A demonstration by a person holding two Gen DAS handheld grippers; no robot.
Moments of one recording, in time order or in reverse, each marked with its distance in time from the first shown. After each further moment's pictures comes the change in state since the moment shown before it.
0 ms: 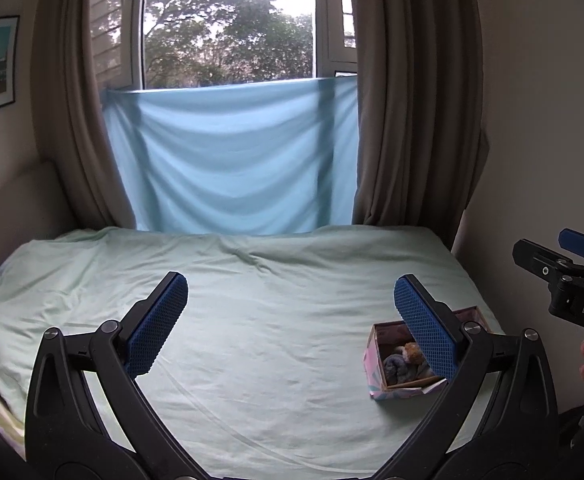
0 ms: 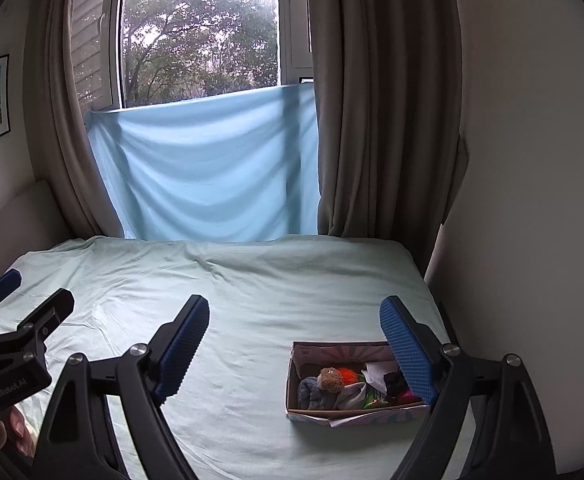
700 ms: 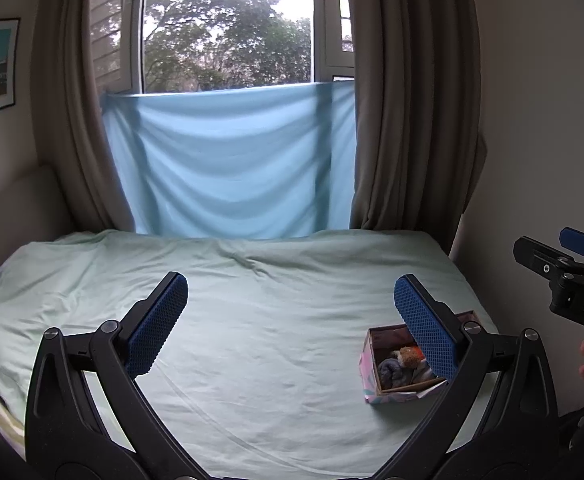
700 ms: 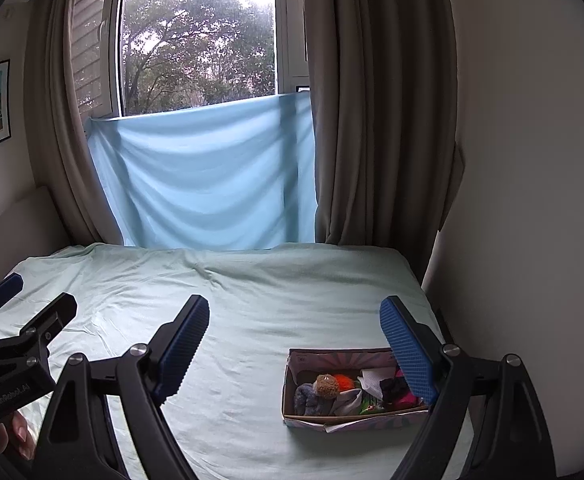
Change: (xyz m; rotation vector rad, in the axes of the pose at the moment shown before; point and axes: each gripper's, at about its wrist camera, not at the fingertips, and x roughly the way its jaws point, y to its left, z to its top) left arm -0.004 -0.006 0.000 0.002 -0.014 -0.001; right arm -0.006 -0.008 0.004 0.004 -0.025 0.001
